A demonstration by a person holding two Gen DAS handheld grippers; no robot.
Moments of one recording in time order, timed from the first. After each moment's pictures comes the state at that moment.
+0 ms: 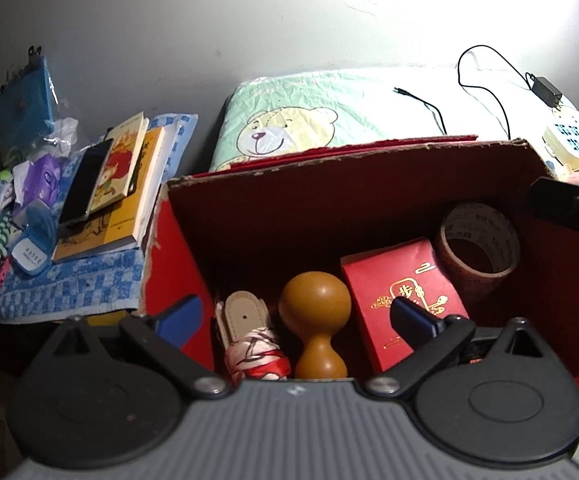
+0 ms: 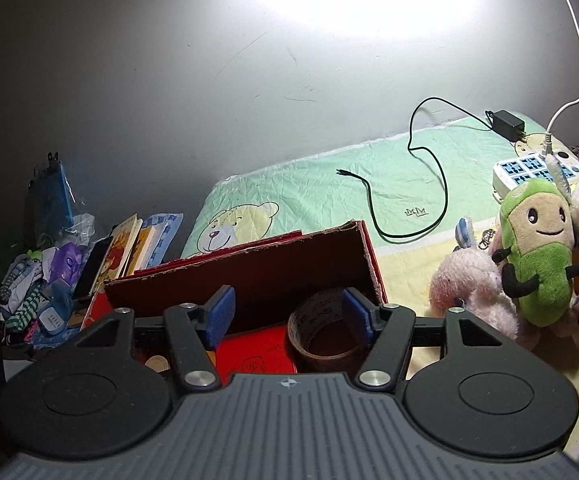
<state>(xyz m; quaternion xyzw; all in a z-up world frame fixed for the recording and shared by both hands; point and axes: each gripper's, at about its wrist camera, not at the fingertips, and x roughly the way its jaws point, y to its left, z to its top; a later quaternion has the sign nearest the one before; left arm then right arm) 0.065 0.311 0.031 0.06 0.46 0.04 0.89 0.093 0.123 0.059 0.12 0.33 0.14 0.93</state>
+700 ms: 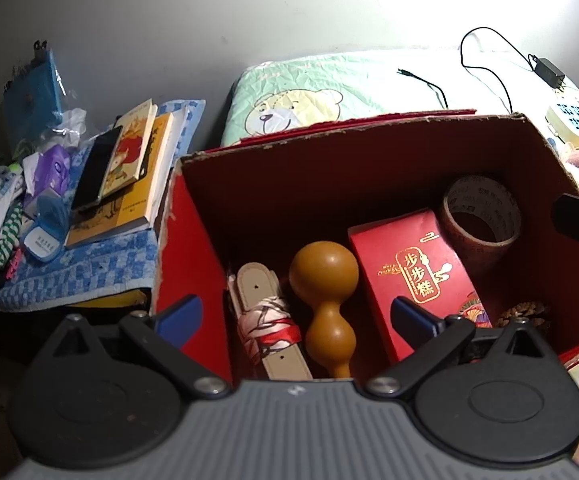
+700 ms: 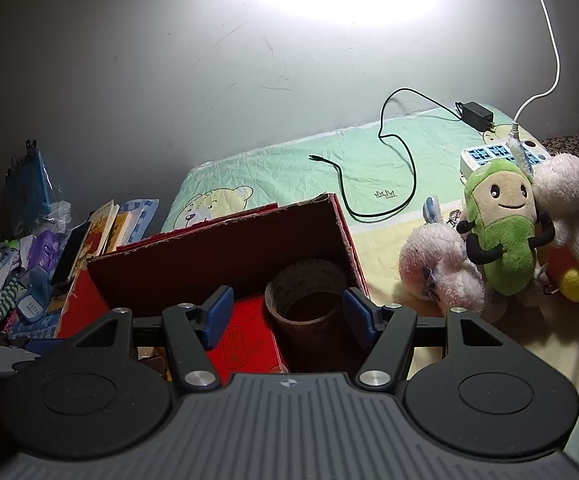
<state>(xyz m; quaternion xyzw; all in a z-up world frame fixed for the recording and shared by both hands) 0.050 0.311 0.032 0.07 0.48 0.05 0.88 0.067 0.125 0.057 0.11 0.35 0.10 0.93</state>
